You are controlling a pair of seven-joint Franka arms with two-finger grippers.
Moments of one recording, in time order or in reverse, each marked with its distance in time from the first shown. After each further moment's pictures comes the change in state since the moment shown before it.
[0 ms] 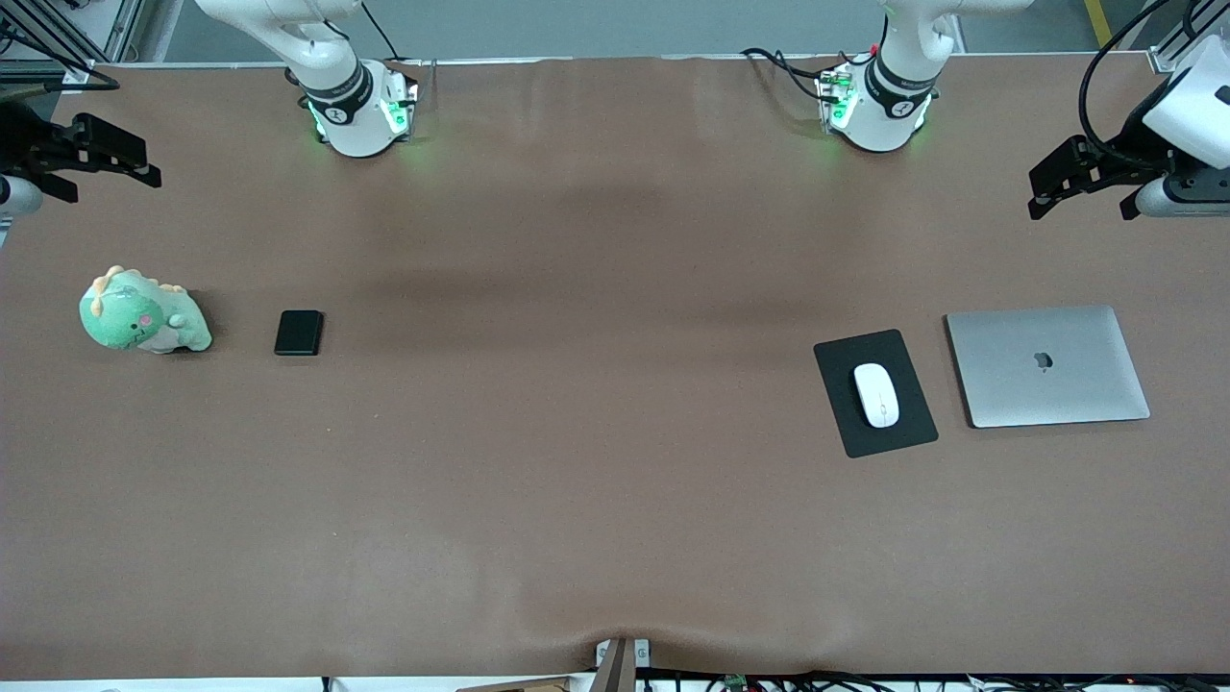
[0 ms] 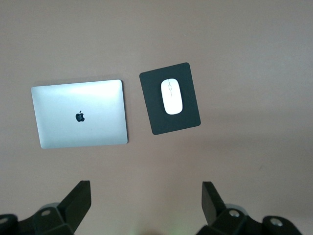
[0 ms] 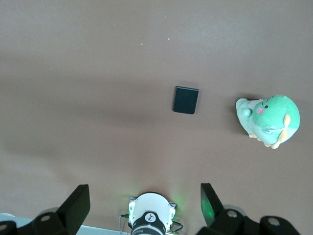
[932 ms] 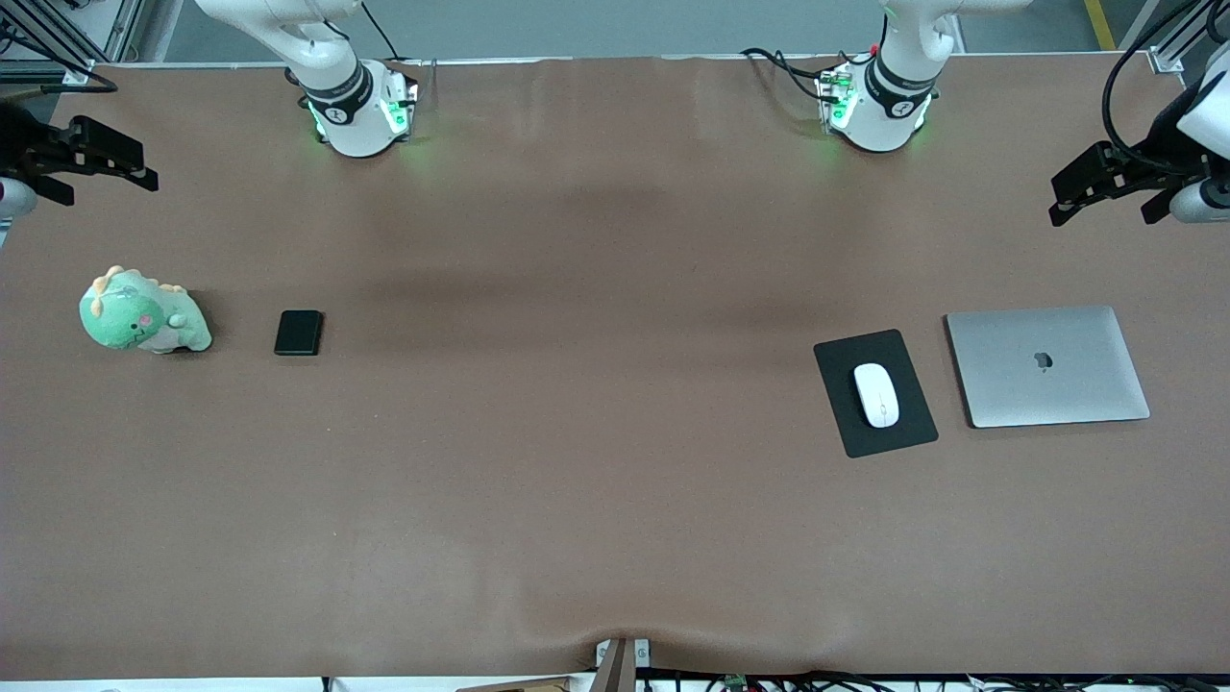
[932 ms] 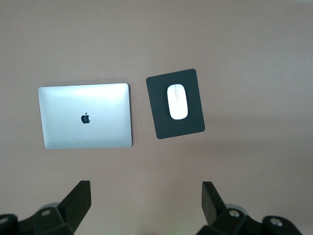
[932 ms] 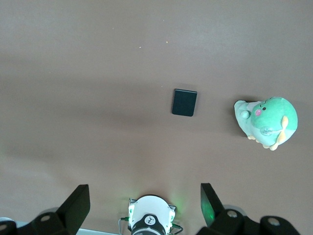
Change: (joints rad) left arm 0.036 0.014 0.002 0.026 0.000 0.003 0.000; right arm 0.000 0.000 -0.002 0.000 -0.002 0.007 0.005
